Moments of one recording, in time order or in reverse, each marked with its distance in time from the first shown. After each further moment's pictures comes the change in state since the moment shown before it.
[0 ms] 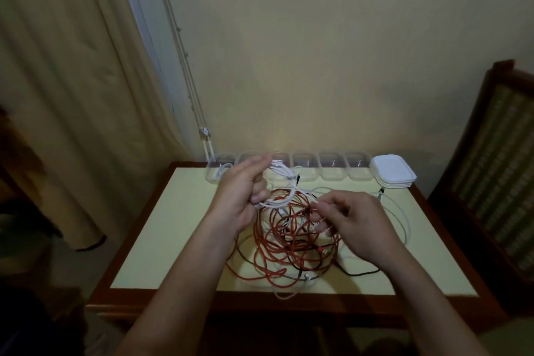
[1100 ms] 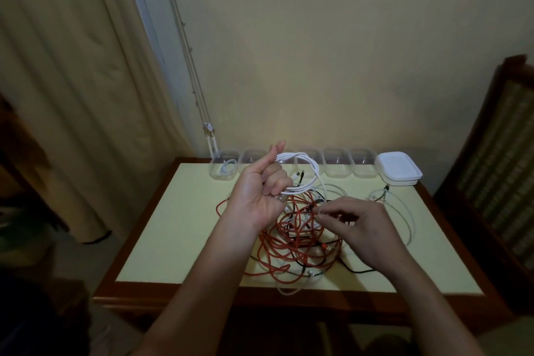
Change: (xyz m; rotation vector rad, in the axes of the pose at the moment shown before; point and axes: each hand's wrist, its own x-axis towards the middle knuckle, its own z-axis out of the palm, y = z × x) left_hand -0.002 -0.008 0.018 -0.536 -0.096 -0.202; right_hand -0.006 0.024 0.005 -0.005 0.054 -0.165
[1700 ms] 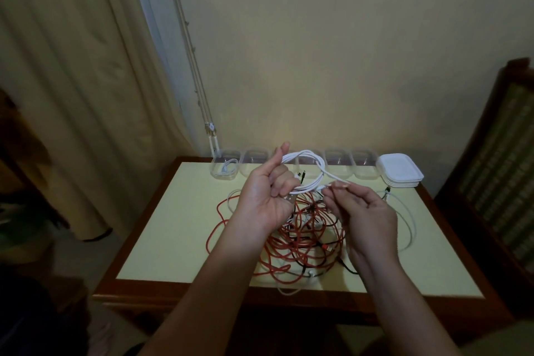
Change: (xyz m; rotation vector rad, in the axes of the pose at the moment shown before) left_hand -0.002 -0.010 0.004 -0.058 0.040 0.016; right_hand 0.011 -0.033 0.029 1.023 0.533 0.432
